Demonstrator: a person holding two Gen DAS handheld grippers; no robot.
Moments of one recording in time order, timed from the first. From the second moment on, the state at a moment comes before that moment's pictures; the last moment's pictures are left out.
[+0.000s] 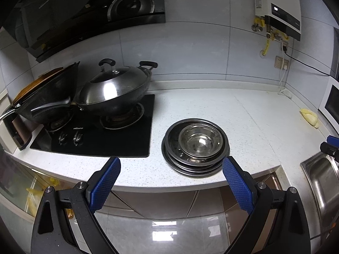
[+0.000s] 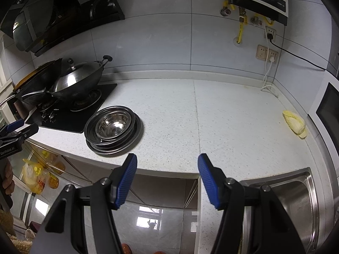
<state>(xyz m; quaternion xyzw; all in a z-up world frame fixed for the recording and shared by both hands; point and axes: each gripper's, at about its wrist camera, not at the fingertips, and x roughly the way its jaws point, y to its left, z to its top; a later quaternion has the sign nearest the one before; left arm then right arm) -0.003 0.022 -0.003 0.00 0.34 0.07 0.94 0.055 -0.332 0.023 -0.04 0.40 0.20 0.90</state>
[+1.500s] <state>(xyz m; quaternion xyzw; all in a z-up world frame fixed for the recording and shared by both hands) 0.008 0.015 -0.009 0.01 0.35 0.05 0.94 0.056 -0.337 0.020 -0.04 0.40 0.18 0.90</state>
